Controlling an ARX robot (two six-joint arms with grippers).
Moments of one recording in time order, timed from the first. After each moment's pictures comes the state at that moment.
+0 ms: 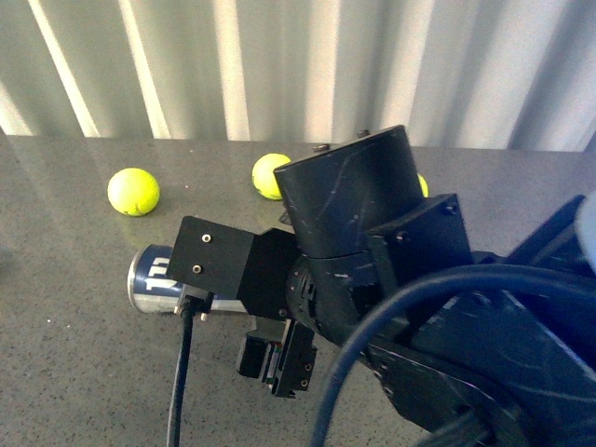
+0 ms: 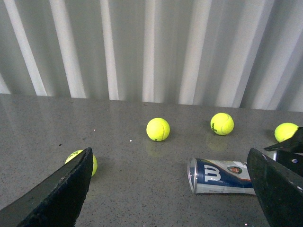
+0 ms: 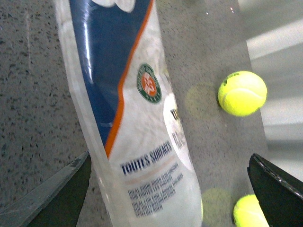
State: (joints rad) left arm 0.00 0.00 0.02 0.00 0.00 0.00; right arm 0.64 2.08 0.80 0.74 0.12 -0.87
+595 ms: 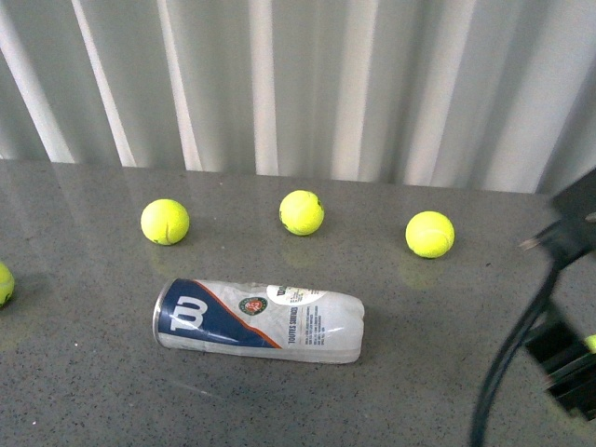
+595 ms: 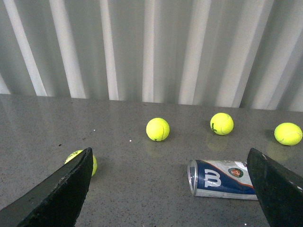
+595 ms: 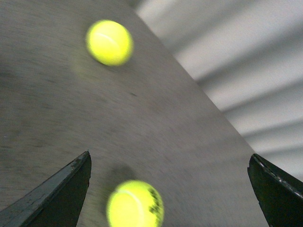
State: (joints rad) left arm 0.00 0.00 0.02 0.00 0.00 0.00; right arm 0.27 1.59 0.32 0.94 0.48 -0.65
